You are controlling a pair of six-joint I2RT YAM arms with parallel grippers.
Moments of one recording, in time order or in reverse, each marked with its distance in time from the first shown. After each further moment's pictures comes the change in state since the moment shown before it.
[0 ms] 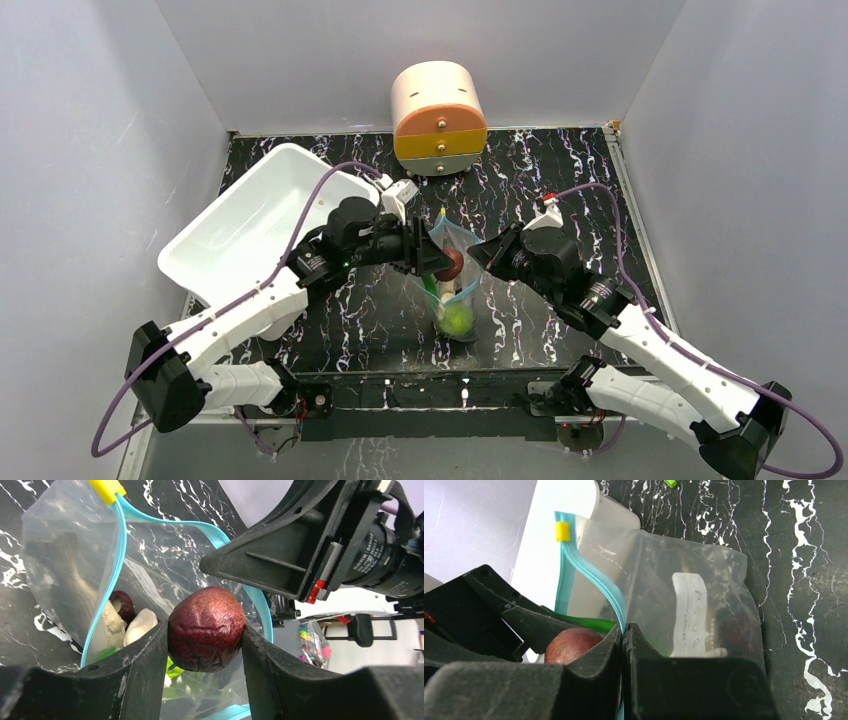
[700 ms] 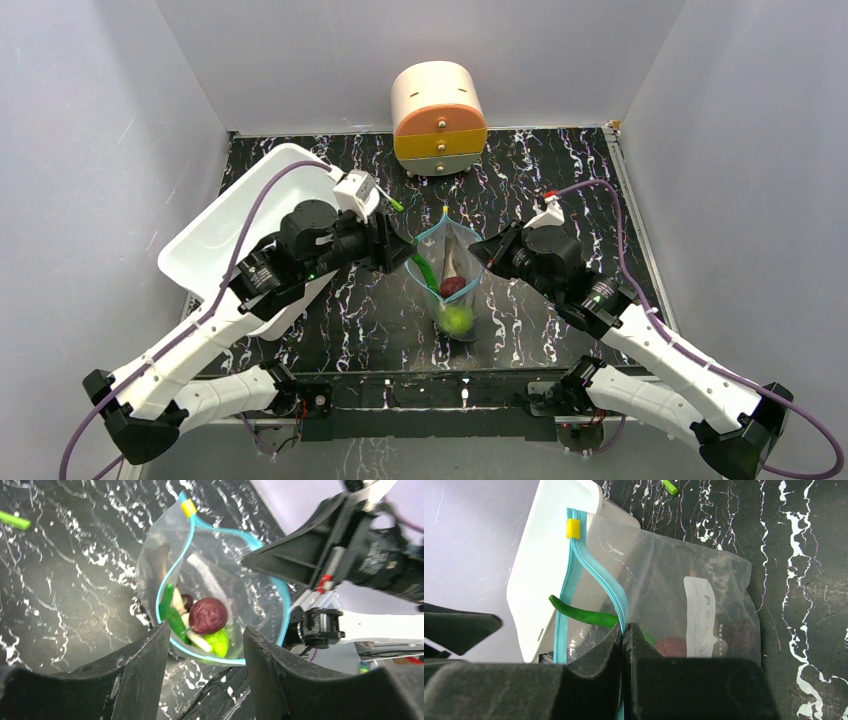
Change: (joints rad) left arm -0.032 -0.206 0.173 -0.359 -0.342 0.165; right arm 0.000 -0.002 0.023 0.000 0.008 -0.047
